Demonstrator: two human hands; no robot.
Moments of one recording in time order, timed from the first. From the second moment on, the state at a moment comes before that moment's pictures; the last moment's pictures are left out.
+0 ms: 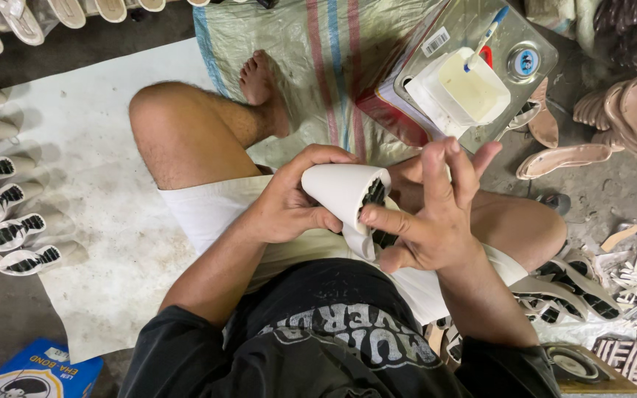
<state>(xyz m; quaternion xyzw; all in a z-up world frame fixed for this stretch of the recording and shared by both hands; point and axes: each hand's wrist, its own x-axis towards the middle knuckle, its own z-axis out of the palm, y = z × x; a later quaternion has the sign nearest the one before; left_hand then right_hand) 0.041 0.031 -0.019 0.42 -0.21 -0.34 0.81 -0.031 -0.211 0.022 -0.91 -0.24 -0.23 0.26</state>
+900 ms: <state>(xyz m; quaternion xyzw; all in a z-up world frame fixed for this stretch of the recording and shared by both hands) 0.023 0.021 -0.065 0.21 0.28 -0.56 0.75 0.020 -0.357 -0.084 -0.99 0.08 -0.02 0.10</state>
